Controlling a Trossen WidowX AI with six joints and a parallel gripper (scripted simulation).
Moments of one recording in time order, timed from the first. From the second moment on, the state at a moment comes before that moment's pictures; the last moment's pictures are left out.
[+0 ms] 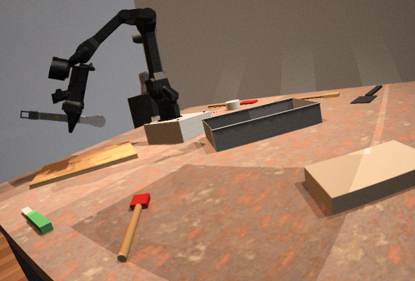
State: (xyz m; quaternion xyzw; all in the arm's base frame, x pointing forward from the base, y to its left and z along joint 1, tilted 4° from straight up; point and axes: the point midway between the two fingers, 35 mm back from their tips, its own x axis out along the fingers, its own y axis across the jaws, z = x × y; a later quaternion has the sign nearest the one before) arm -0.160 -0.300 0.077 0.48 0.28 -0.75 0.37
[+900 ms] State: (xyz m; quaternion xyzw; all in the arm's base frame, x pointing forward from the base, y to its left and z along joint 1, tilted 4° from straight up) arm -0.163 -0.298 0.086 0.63 0.33 -0.63 0.30
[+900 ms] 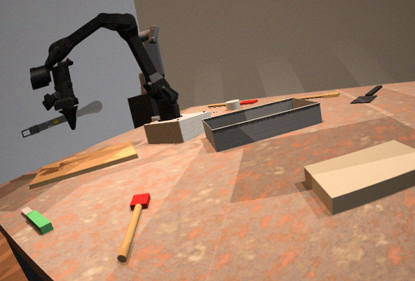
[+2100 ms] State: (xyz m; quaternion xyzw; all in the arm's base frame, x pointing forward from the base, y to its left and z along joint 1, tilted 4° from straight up) arm -0.167 -0.303 0.049 0.63 0.33 -0.63 0.30
